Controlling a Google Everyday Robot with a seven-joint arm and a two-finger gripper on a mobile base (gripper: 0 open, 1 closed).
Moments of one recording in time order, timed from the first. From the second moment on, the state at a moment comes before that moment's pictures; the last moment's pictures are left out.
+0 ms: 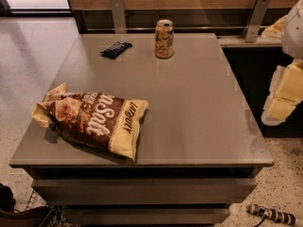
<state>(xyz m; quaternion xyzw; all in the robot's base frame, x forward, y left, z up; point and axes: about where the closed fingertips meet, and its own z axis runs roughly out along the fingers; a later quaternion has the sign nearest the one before) 0.438 -0.214 0.985 -0.60 0.78 -0.04 0.17</state>
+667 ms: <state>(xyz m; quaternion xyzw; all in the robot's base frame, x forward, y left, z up) 0.462 -0.229 0.992 -0.58 0.79 -0.04 0.22</state>
